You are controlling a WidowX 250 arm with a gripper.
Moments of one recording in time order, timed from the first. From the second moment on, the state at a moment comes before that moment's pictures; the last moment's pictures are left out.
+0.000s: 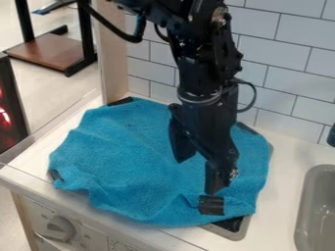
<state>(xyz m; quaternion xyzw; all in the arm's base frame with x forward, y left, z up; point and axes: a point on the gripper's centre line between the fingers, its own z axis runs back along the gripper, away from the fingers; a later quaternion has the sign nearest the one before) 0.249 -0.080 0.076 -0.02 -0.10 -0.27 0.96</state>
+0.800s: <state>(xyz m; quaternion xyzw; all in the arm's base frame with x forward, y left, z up) 0.225 -0.061 0.057 -0.03 -0.04 -0.22 0.97</state>
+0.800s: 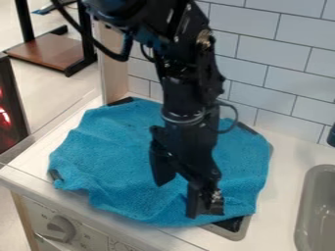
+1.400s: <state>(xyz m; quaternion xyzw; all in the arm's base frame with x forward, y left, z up) 0.223 -0.057 0.026 -0.04 0.01 -0.21 0.98</state>
